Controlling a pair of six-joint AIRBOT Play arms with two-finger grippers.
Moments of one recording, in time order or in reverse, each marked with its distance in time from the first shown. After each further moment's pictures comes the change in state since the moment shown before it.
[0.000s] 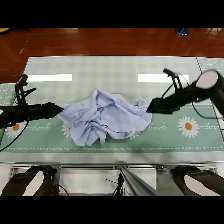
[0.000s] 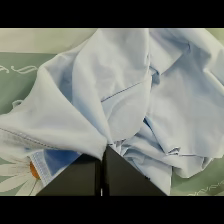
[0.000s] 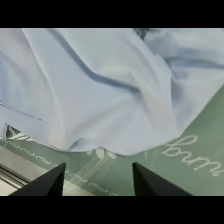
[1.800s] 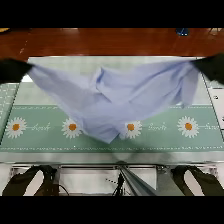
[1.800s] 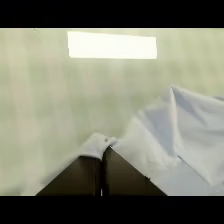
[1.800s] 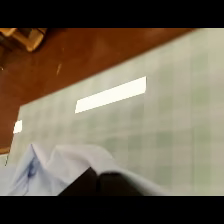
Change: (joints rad) left arm 0.054 0.035 0.523 0.001 -0.023 0.020; right arm -0.355 0.416 0.135 0.309 -0.285 -0.003
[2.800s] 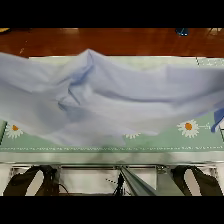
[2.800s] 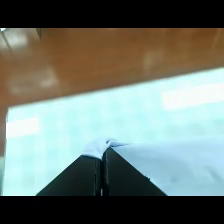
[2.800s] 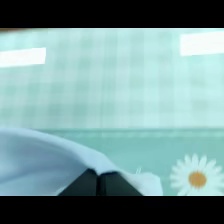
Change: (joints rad) left arm 0.003 0.061 0.676 0.411 -0.501 -0.130; right arm -0.143 0.101 0.496 -0.391 0.722 0.091
